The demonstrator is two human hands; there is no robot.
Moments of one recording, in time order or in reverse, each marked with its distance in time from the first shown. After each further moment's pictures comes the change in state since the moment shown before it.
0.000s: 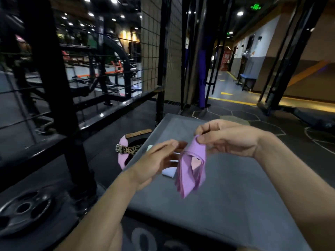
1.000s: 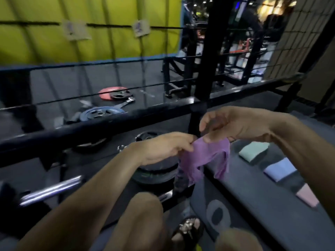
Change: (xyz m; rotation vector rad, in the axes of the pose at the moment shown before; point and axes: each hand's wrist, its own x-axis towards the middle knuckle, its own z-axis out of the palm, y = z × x) left_hand -0.215 0.054 -0.073 0.309 0.486 -0.290; right_hand 0.122 -0.045 0.194 -0.523 -0.630 -0.104
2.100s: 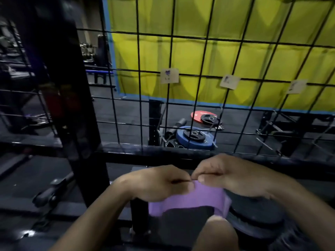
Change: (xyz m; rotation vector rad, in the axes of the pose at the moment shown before) left_hand -0.354 -0.043 -0.128 0.564 0.448 -0.117; right_hand 0.147 -0.198 0.264 -0.333 -0.410 -0.444
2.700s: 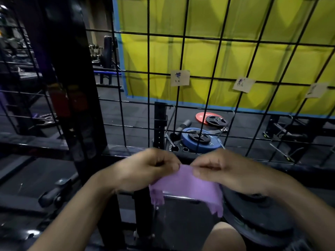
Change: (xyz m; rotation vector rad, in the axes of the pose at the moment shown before) left_hand -0.033 -0.013 -0.039 -0.211 0.229 -0.023; right_hand 0.025 -0.022 -0.002 -0.027 0.034 -0.169
